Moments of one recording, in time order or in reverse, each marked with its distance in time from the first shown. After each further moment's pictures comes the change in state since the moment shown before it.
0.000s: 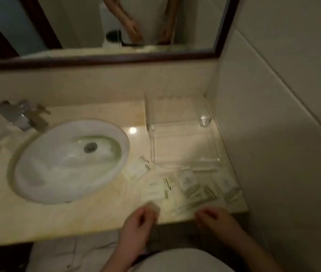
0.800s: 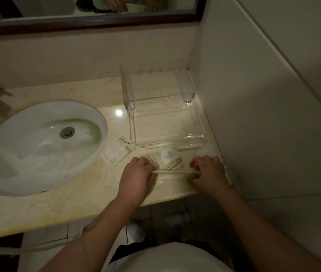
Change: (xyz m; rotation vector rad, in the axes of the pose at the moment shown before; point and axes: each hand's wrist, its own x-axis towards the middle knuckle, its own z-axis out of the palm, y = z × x) left_hand 0.077 0.025 0.036 0.904 -0.011 0.651; right_hand 0.053 -0.023 -0.046 -0.727 0.224 -0.086
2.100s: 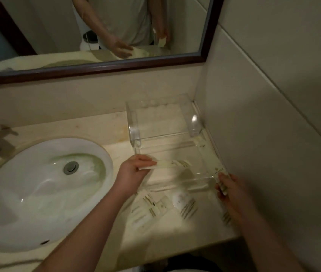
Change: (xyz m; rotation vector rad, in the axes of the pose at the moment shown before) left_hand 0.121 -0.058 -0.050 -0.723 0.027 -0.274; right_hand 0.045 -0.021 -0.065 1.523 0.179 0.508
